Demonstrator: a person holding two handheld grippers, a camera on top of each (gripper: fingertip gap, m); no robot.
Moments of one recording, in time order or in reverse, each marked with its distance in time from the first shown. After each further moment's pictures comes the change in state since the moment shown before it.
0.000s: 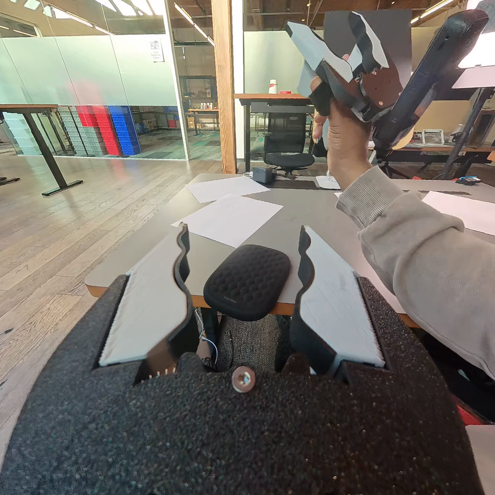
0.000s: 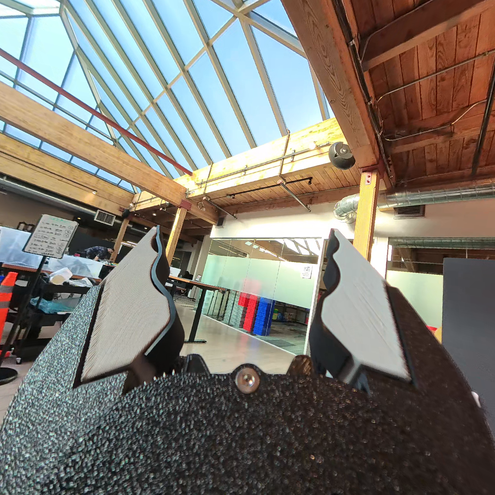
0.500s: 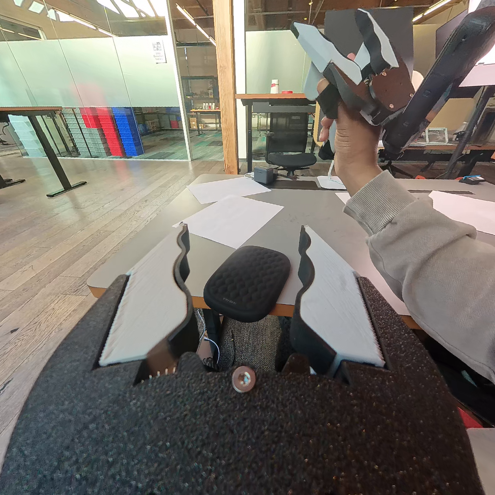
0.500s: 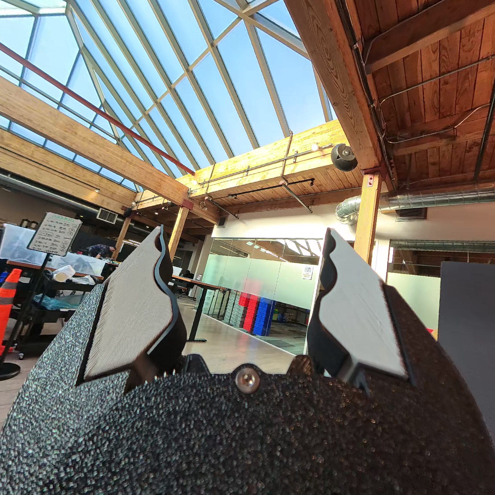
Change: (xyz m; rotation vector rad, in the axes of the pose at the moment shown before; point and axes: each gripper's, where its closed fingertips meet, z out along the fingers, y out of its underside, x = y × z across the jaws) left arm 0.003 -0.003 0.000 -0.002 -0.010 0.009; right arm -0.002 -0.009 -0.010 0.000 -0.012 -0.008
